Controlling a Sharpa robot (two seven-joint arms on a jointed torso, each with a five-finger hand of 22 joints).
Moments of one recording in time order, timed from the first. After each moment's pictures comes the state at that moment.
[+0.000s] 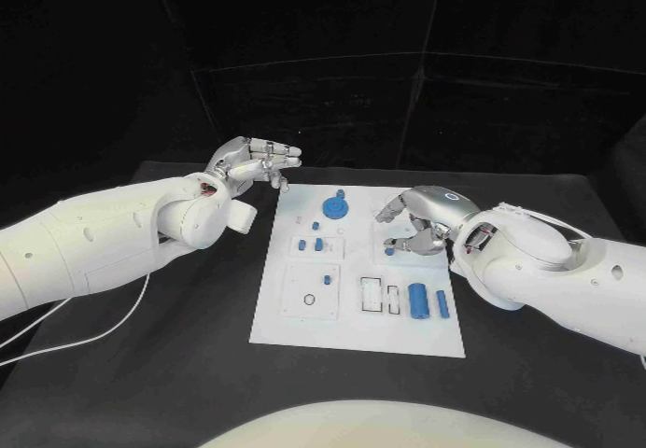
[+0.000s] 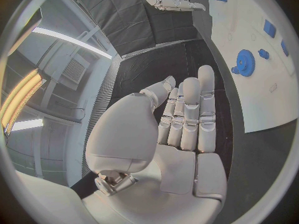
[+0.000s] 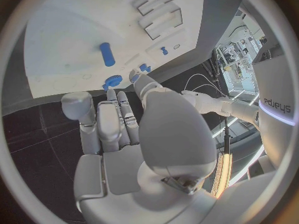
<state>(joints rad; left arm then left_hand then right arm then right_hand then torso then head) 1.21 -0.82 -0.05 1.35 -0.12 -0.21 0.35 1.32 -0.08 0.43 -0.08 0.05 1.02 0.18 0.10 0.07 1.13 0.11 0.16 0.09 1.20 0.02 0.96 0.56 0.17 1.20 0.12 0.59 0.73 1.18 -0.87 -0.05 1.72 -1.60 -0.32 -0.27 1.40 -0.18 0.26 0.09 0.18 0.92 0.15 0.06 0.07 0.94 0.11 0.14 0.06 1.47 0.01 1.25 1.09 0.12 1.29 0.12 1.20 0.86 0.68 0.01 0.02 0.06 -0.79</state>
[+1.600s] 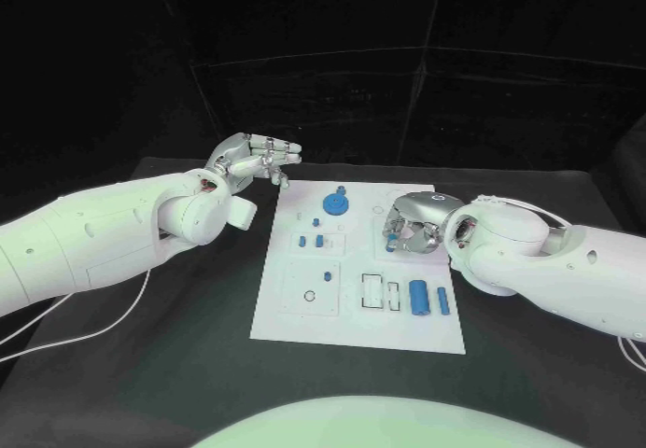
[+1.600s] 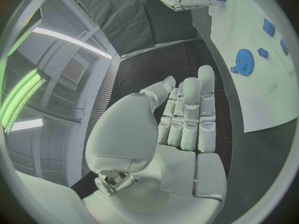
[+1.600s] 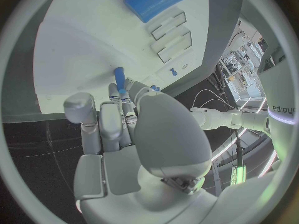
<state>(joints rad) 1.21 -0.82 -0.05 1.34 -0.12 -0.21 0.35 1.32 -0.08 0.43 -0.08 0.05 1.02 0.18 0.10 0.07 1.13 0.11 0.17 0.09 1.20 0.02 0.96 0.56 0.17 1.20 0.12 0.59 0.73 1.18 -0.79 -0.05 1.64 -1.62 -0.11 -0.33 1.50 -0.09 0.37 0.10 0.14 1.05 0.15 0.09 0.07 1.14 0.08 0.19 0.06 1.47 0.00 1.25 1.09 0.12 1.32 0.10 1.22 0.89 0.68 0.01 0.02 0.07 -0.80</state>
